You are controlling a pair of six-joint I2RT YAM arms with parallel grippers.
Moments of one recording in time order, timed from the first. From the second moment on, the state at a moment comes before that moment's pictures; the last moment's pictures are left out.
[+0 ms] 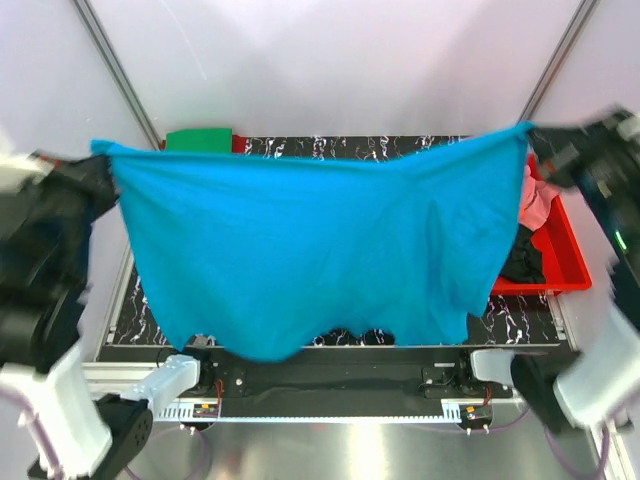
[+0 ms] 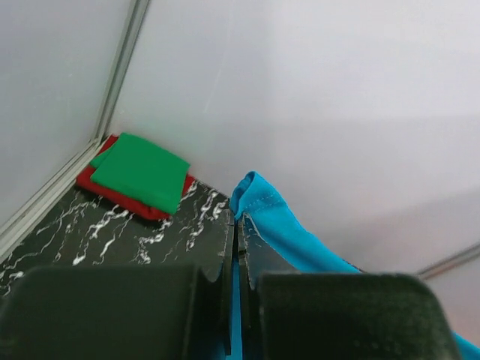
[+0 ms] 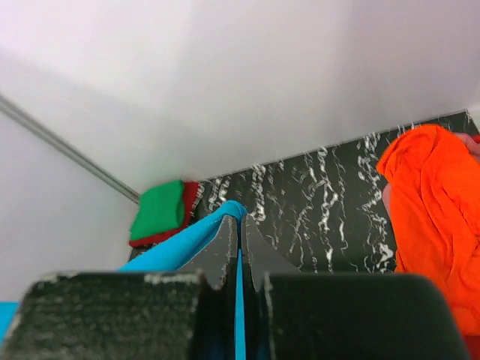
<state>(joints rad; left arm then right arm) -0.15 0.97 2.06 -1.04 -0.36 -0.53 0.09 1.25 2.53 -1.26 -0.02 0.49</state>
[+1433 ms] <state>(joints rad) -0.13 1.67 1.07 -0.65 -0.03 -0.68 0.22 2.19 1.79 -0.82 -0.23 0.57</state>
